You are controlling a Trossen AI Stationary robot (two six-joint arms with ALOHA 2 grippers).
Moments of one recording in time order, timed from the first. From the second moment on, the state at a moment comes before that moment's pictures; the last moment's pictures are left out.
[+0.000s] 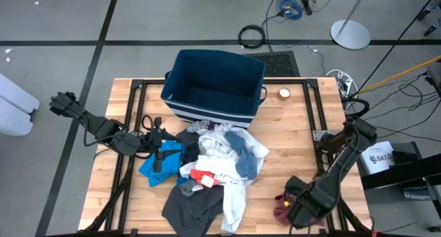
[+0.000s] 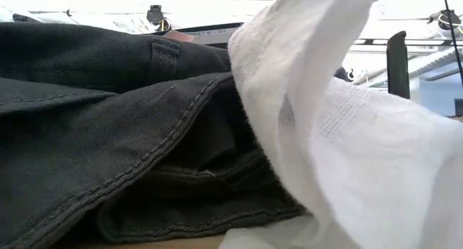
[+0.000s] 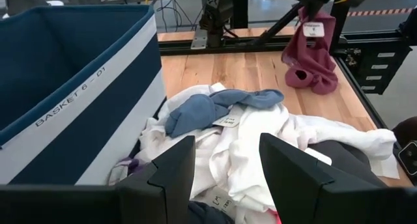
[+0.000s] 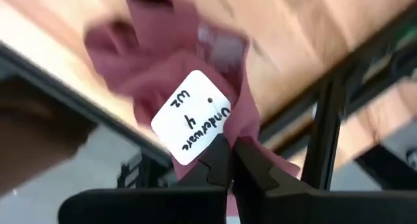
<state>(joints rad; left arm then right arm) -0.52 0.87 0.86 -0.42 -0.56 -0.17 0.85 1.72 1.56 -1.52 -0.19 1.61</state>
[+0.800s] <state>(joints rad) -0.52 0.87 0.86 -0.43 -0.55 -0.18 0.72 1.72 1.69 -1.51 -0.19 1.40</state>
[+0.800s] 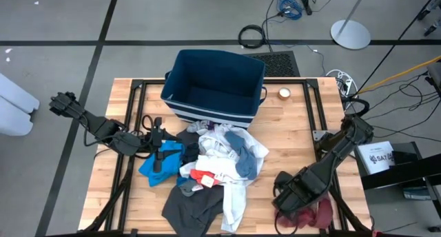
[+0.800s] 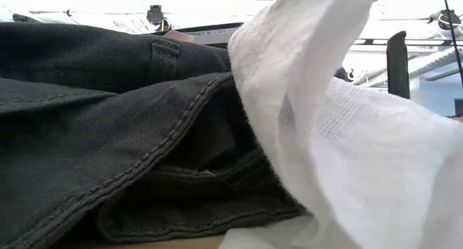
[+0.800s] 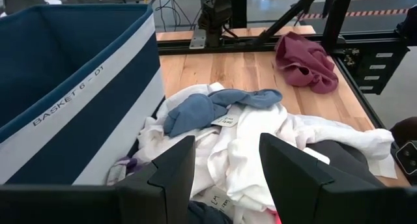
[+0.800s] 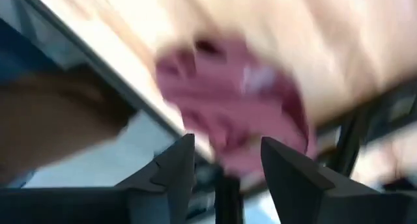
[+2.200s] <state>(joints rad) -0.52 0.87 0.86 -0.44 -0.55 -0.18 0.25 1.74 1.27 -0.62 0.65 0.53</state>
